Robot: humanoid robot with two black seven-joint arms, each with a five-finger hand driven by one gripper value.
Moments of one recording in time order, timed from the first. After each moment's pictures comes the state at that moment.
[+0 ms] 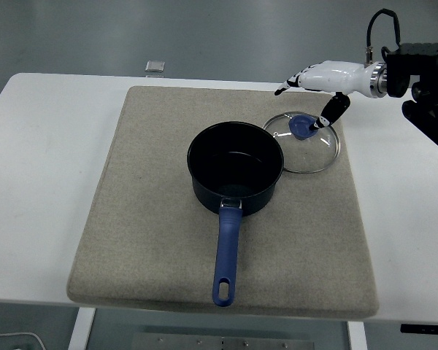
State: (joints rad) left arm 0.02 0.00 -0.01 -0.10 0.12 -0.05 -0.14; right arm 1.37 -0.25 -0.09 0.50 -1.50 0.12 0.61
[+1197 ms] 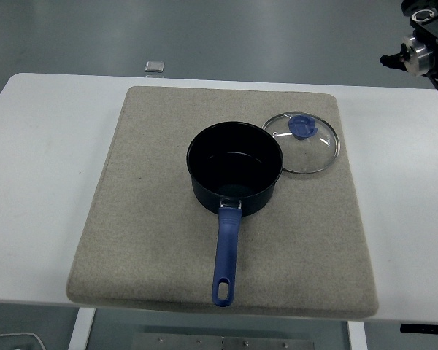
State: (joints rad) left arm 0.02 0.00 -0.01 -0.10 0.12 -0.05 -0.14; right arm 1.41 -0.22 0.12 0.50 -0.26 -0.12 0.61
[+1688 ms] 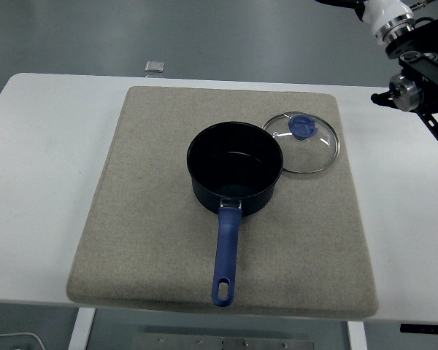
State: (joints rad) left arm 0.02 0.00 -0.01 -0.10 0.12 -0.05 -0.14; right arm 1.30 -0.19 0.12 0.50 -0.25 -0.02 0.60
